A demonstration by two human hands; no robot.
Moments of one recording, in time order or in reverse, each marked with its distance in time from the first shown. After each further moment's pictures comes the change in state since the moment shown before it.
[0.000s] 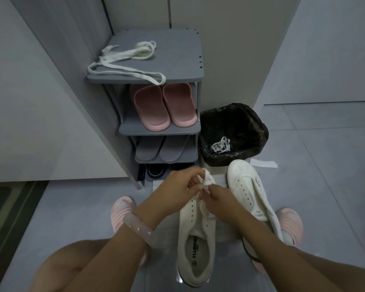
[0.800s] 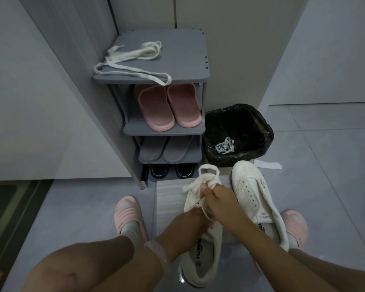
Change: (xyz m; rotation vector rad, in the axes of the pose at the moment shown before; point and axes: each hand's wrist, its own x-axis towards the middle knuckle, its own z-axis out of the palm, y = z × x) left_hand -0.036 -0.032 0.075 0.068 -0.189 0.066; right_hand -0.005 -0.014 0.009 0.142 0.150 0.042
